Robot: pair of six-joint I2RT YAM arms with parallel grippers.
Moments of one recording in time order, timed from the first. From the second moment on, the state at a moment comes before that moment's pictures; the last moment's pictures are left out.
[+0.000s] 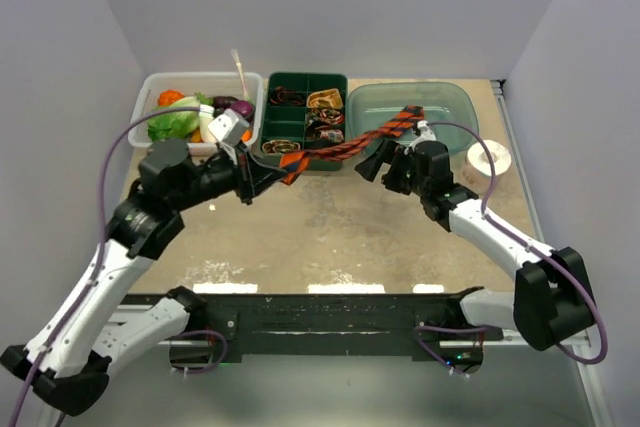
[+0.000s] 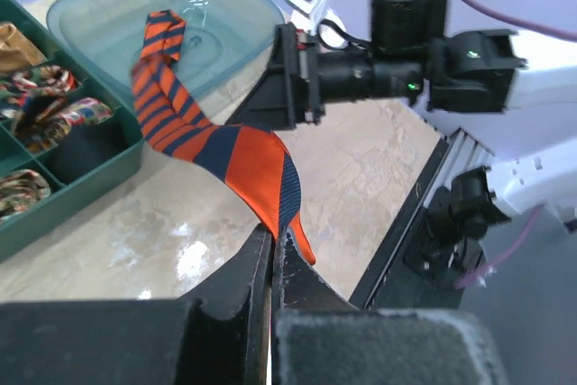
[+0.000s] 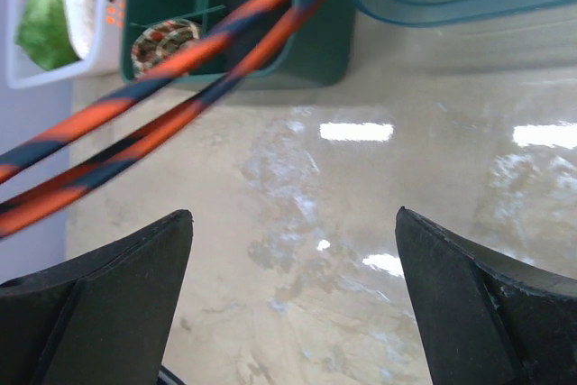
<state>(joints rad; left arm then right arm) -0.53 0.88 1.02 -0.33 0.45 -0.28 0.39 1.25 0.73 0.02 -0.13 0.72</state>
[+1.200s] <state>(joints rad) -0.53 0.69 1.46 -0.85 0.67 -0.02 0.47 1.62 0.69 0.39 -0.16 0.89</state>
